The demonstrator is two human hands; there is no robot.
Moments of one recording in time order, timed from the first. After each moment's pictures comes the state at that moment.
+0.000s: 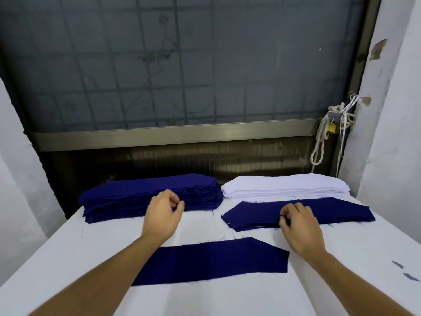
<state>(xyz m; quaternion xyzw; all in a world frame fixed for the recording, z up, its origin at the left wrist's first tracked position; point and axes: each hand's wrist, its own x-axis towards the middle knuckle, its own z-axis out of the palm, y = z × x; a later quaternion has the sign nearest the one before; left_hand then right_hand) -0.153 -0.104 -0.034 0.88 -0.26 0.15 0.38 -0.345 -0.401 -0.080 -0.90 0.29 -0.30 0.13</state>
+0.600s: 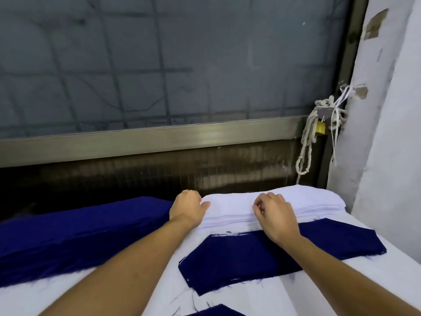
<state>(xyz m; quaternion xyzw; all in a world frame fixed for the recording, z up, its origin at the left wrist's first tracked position) -0.068 -0.352 -0.041 0.92 -0.31 0.03 0.25 -0.224 -0.527 -0.079 -0.91 0.28 -0.29 0.08</state>
